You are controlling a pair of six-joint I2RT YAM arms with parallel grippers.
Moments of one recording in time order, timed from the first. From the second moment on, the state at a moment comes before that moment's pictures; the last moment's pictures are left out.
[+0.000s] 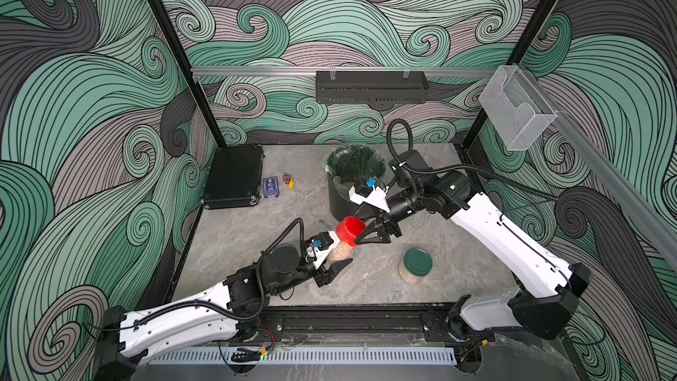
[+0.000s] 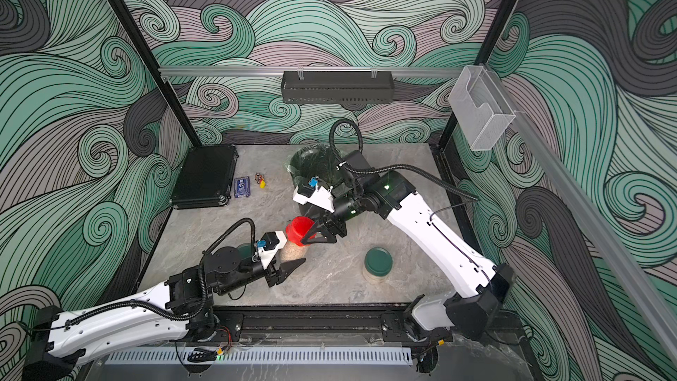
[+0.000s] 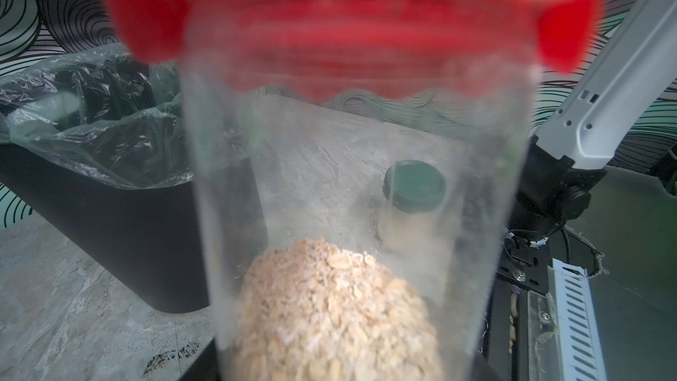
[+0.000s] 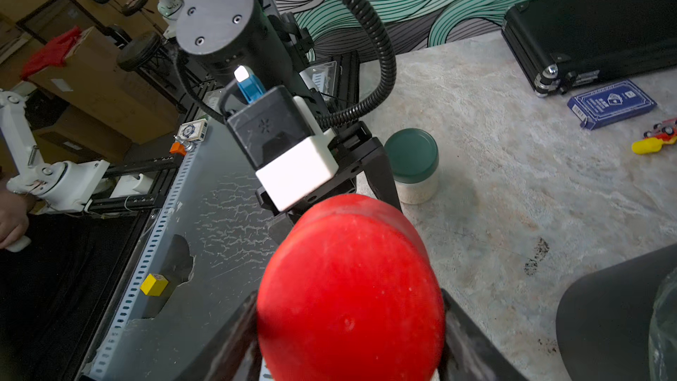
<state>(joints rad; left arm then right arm) -1.14 0.68 0.47 -0.02 -0.12 -0.01 0.72 1.41 1.58 -1.10 -0.90 -0.54</state>
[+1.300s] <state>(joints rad) -1.15 0.67 0.47 -0.02 -0.13 0.01 0.85 1.42 1.69 -1.17 -0.53 0.04</state>
